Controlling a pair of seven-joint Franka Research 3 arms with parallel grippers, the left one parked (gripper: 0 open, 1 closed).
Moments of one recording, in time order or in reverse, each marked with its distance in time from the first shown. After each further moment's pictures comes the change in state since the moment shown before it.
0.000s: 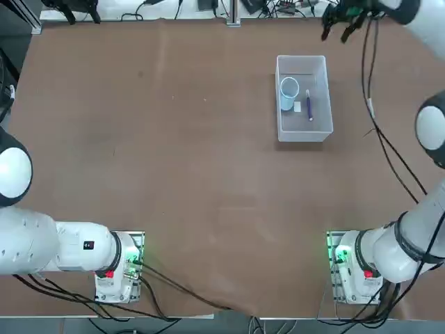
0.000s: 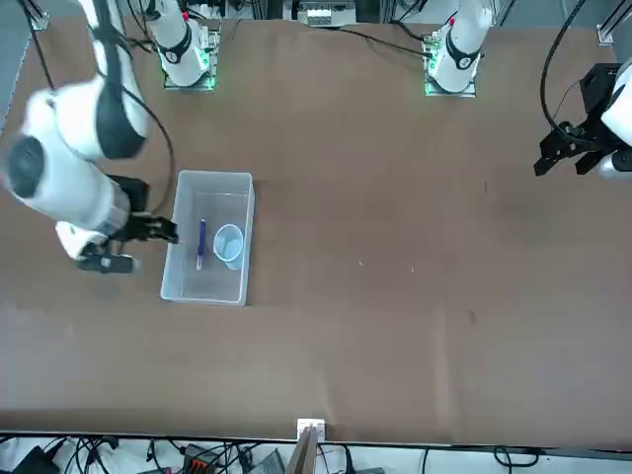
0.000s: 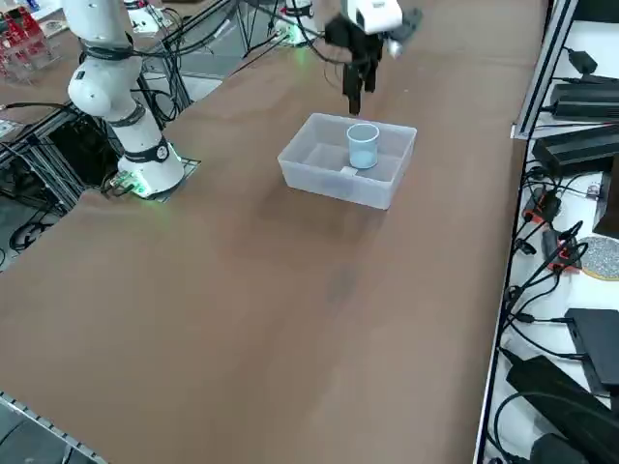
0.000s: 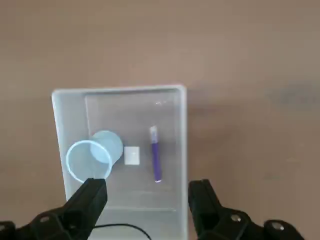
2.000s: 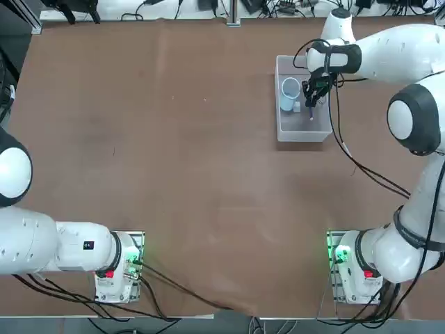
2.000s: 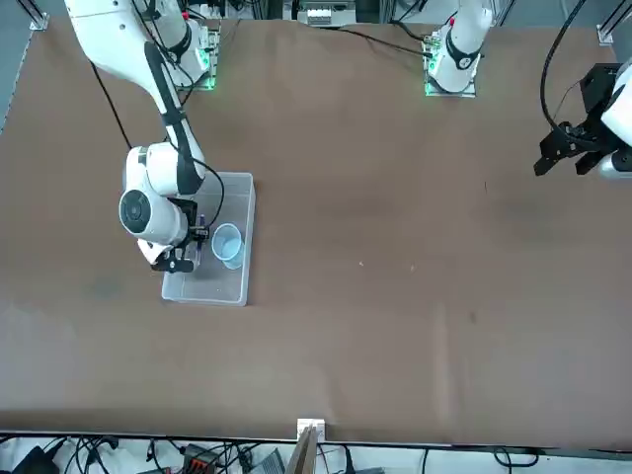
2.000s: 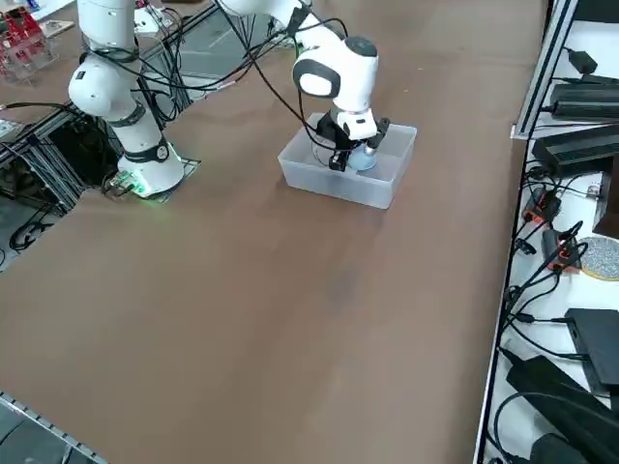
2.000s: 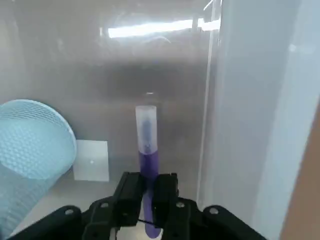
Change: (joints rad) arm 0.006 0.244 0.118 -0.357 0.009 0.426 0.016
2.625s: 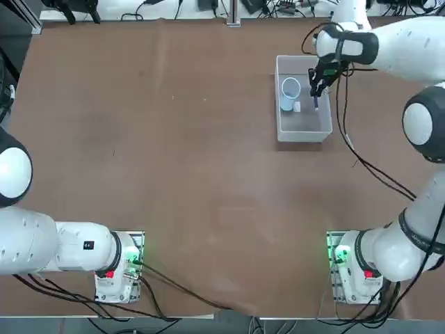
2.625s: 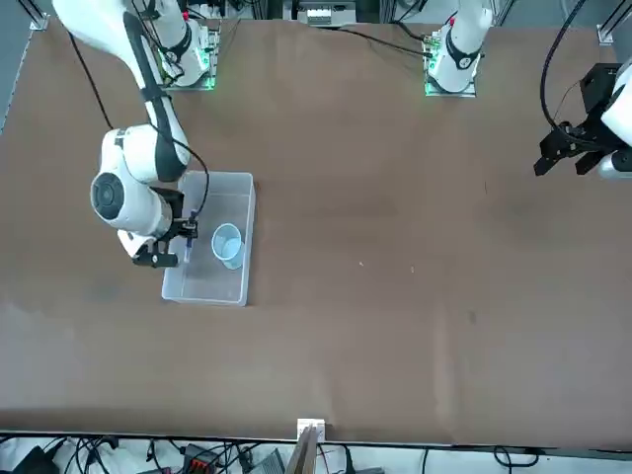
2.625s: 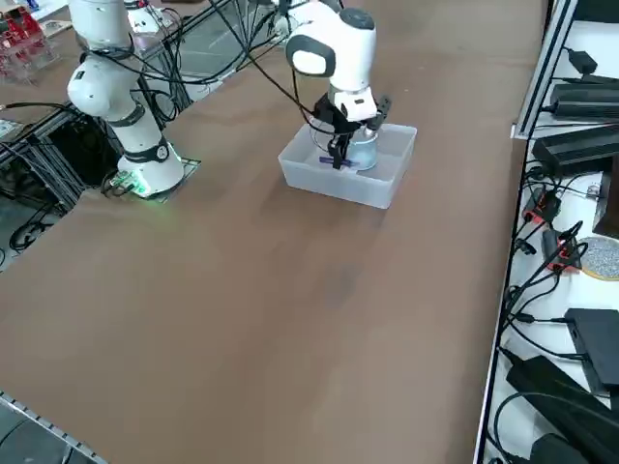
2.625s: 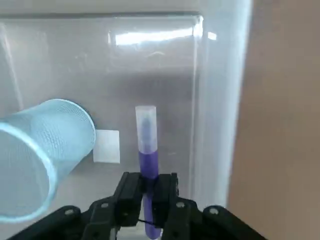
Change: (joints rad) arm -0.013 -0.089 0.001 -0.001 0.002 -0.063 -0.002
